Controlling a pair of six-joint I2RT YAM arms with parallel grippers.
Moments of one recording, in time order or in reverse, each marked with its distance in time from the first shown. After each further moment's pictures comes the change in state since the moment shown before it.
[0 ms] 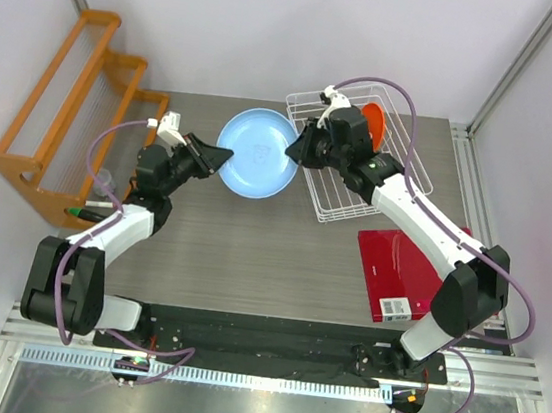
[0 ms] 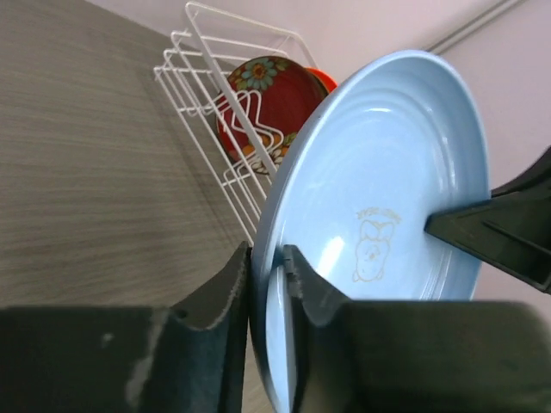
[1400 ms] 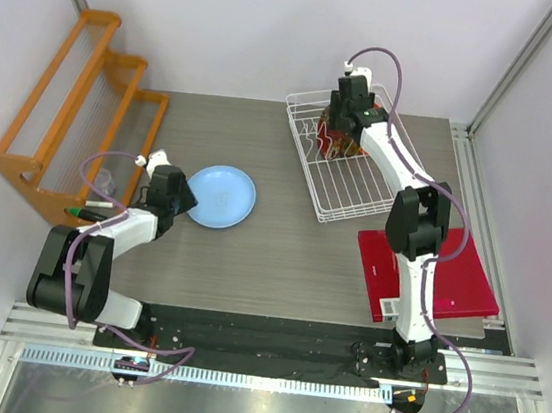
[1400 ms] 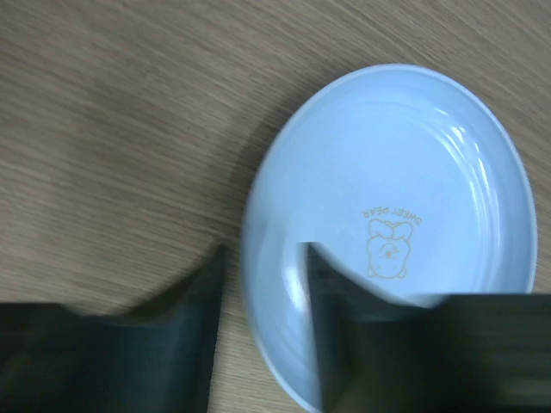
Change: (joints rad) left arm 0.000 0.066 -0.077 -0.467 -0.586 0.188; right arm -0.245 0.632 0.617 -0.201 0.449 -0.319
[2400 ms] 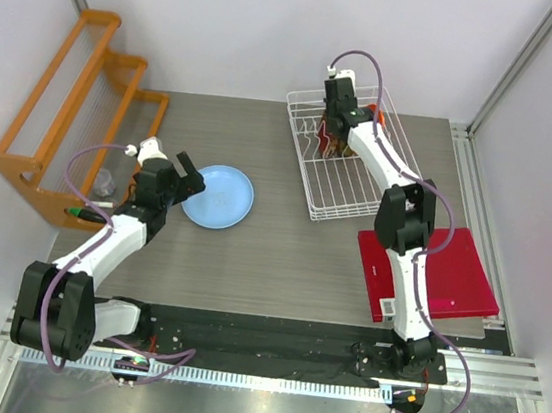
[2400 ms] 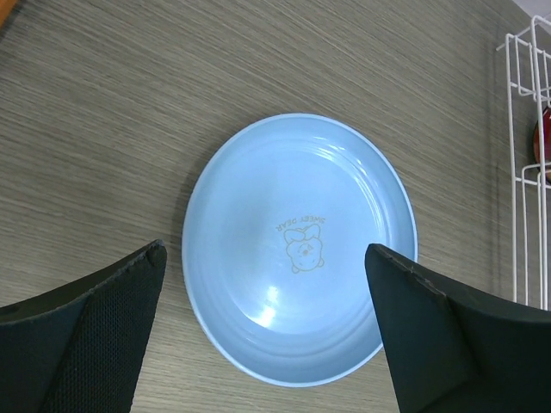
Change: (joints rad) left arm 0.000 -0.200 0.032 -0.077 0.026 0.008; right arm 0.026 0.114 0.133 -0.053 0.026 -0.090
